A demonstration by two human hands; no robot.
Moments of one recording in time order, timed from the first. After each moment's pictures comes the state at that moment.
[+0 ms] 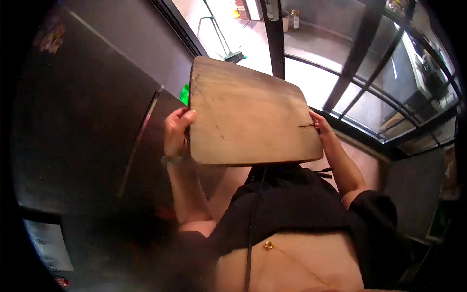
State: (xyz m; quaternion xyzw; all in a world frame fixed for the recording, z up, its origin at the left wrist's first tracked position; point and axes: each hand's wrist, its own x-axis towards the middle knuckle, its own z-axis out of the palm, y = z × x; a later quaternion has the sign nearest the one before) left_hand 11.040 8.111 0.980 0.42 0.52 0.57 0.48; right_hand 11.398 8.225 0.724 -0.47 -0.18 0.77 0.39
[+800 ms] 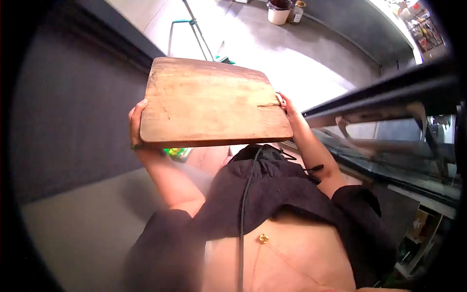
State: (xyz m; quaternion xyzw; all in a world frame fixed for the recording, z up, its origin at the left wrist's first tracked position) left_hand 10.802 8.759 0.932 0.22 0.56 0.56 0.57; right_hand 11.221 8.809 0.586 -0.10 0.03 0.95 0.28
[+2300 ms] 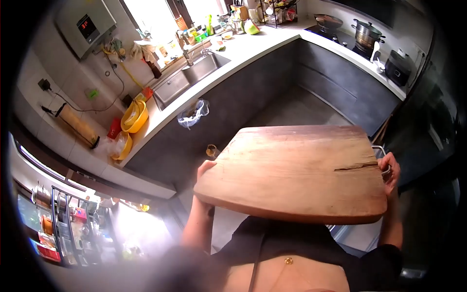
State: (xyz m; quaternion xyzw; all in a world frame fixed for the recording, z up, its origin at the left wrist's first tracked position) left_hand 10.976 9.123 0.859 0.71 0.06 0.42 0.56; right_hand 11.252 8.733 0.945 -0.68 -0.42 0.04 0.60
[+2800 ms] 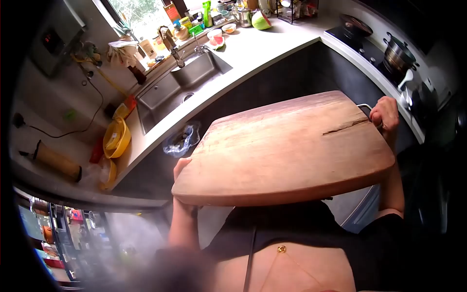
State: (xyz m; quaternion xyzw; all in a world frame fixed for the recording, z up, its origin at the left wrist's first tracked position) left_hand 11.187 9.334 0.891 0.78 0.07 0.40 0.48; right_hand 11.572 9.066 1.008 -0.65 -0.59 -0.39 0.27
